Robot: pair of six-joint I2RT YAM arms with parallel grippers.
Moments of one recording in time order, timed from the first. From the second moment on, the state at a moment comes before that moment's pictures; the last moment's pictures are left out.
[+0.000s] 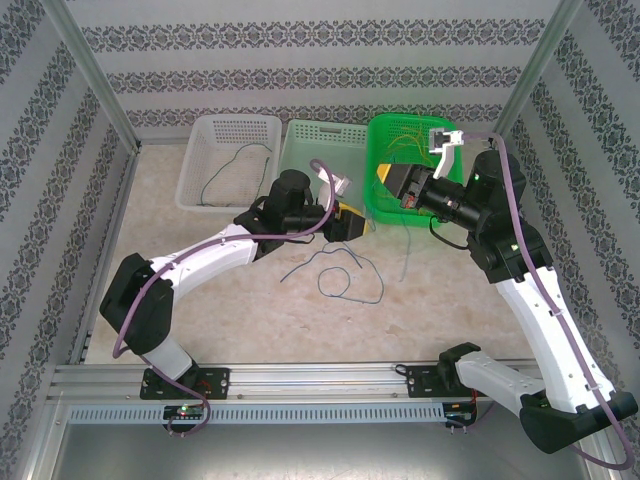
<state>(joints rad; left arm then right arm) -0.68 1.63 1.20 0.09 0.61 -0.41 0.34 1.01 1.30 -0.44 -0.54 0.68</state>
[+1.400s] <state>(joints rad) -0.40 1.83 0.96 1.12 0.59 -1.52 0.40 0.83 0.99 -0.65 -0.25 0.14</state>
